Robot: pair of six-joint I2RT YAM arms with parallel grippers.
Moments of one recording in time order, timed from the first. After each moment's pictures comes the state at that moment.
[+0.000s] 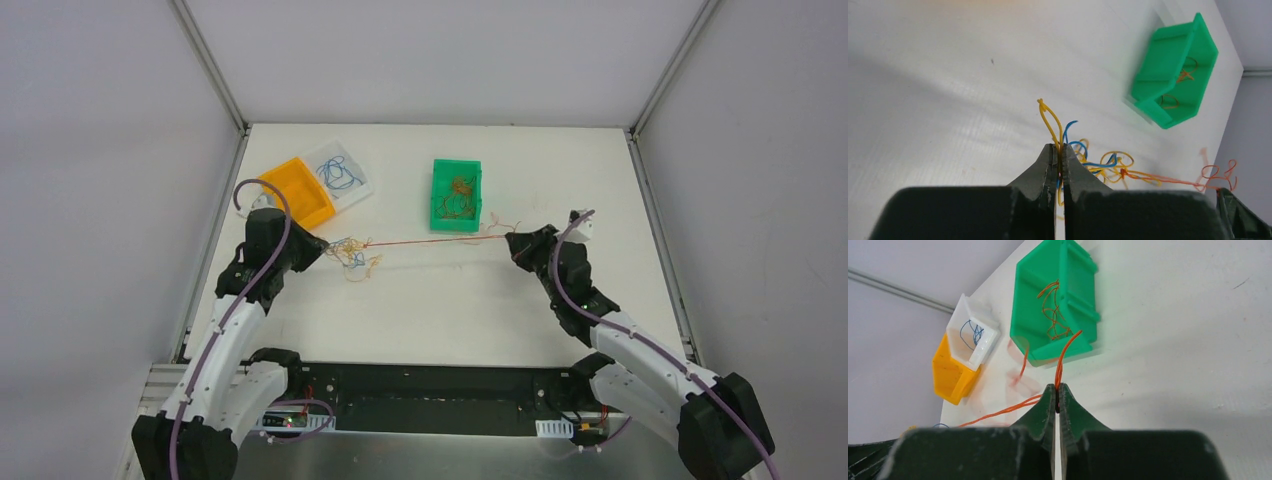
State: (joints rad) left arm -0.11 0.85 0.69 -0.47 0.03 -0.80; right arm 0.52 0.92 0.36 0.29 0.24 0.87
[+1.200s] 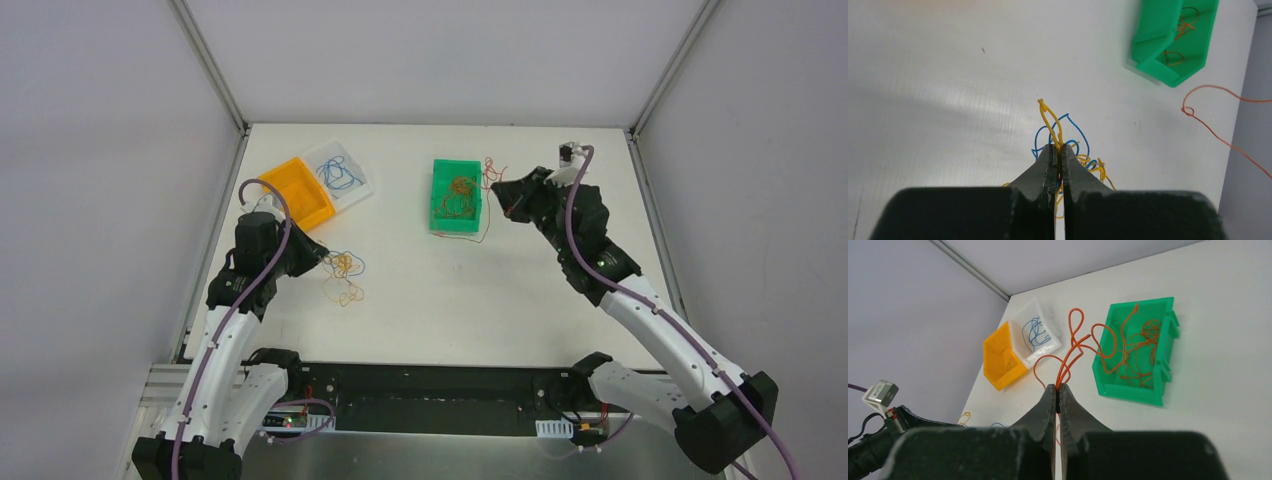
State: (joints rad) left arm -0.08 0.75 0.71 -0.59 0.13 -0.64; right arm 0.54 0.98 0.86 -0.01 0.09 0.64
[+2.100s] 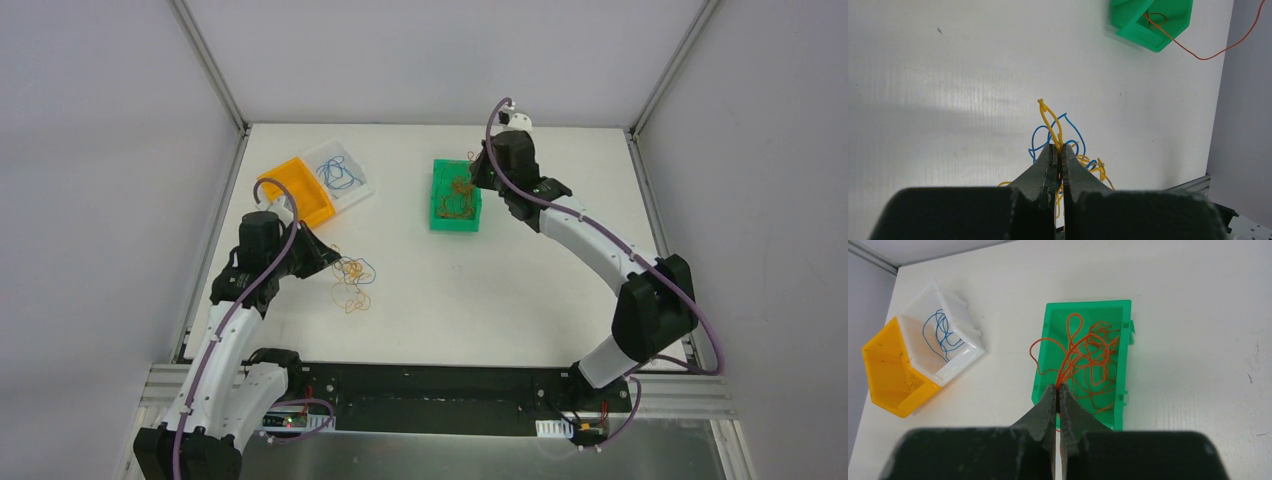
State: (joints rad) left arm -0.08 0.77 0.69 -0.55 0.31 -0.61; right arm 0.55 1.55 1.27 -0.15 0.23 0.51
